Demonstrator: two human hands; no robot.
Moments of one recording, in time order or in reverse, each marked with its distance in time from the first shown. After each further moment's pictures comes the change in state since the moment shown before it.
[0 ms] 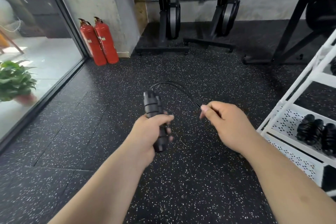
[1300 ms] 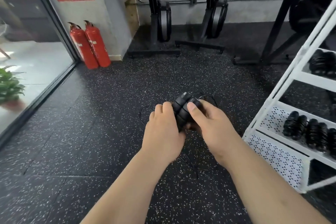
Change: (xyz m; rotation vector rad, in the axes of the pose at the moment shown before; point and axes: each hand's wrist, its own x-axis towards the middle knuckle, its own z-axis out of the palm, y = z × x) left_hand -0.005 -0.022 0.038 1.268 0.079 0.674; right_hand -0.019 -0.026 0.025 0.734 0.096 0.126
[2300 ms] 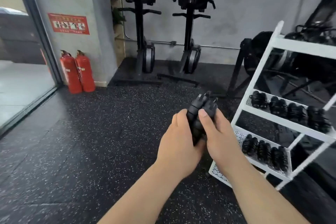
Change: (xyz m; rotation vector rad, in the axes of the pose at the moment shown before) left_hand -0.069 0.084 -0.065 -0.337 0.078 0.250; right_hand -0.091 -0.097 -0.010 -0.107 0.213 -0.288
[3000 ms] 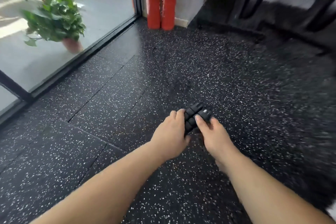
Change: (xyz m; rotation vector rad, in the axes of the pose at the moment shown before) left_hand 0.020 -0.481 -0.029 0.362 -0.185 -0.464; right_hand 0.100 0.327 0.345 -0.249 -0.492 0.541
